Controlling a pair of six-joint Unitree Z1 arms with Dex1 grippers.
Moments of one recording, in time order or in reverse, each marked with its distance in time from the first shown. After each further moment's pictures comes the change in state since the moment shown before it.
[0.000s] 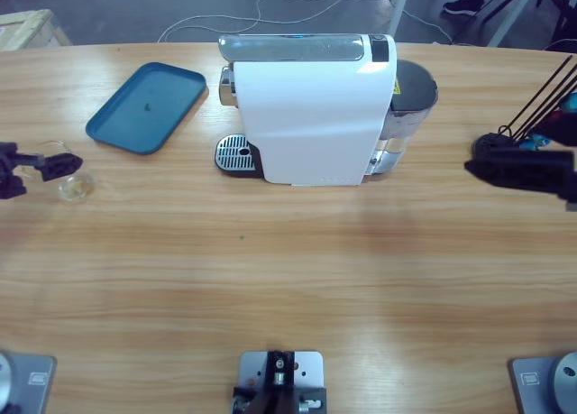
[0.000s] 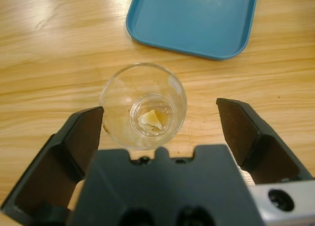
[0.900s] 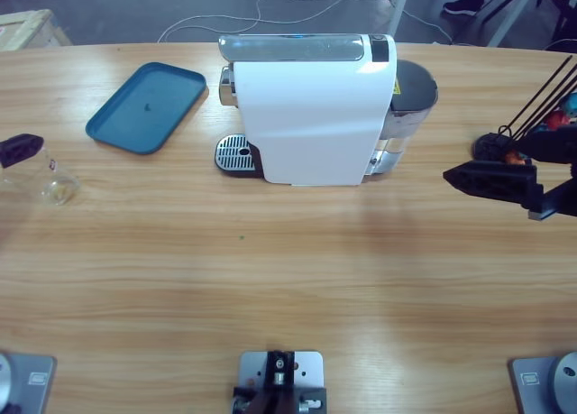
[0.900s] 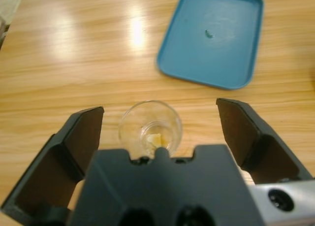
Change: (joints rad) arm 0 0.053 -0.164 0.038 -0.037 0.050 0.047; arm 1 0.000 0.009 0.100 -0.122 0.000 0.045
